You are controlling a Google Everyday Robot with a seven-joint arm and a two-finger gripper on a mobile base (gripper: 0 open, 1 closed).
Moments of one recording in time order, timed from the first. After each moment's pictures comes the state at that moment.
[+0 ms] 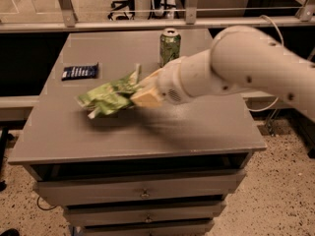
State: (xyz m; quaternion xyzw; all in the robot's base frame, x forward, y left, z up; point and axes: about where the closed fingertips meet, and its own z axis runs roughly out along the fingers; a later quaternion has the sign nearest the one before) arm 0.544 0.028 0.879 -0.52 0.72 0.18 0.42
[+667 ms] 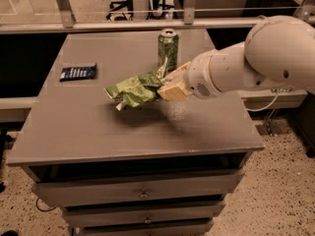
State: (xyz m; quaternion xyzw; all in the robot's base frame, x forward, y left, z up) arm 0.550 -0.038 0.894 -0.50 0.74 0.13 0.43
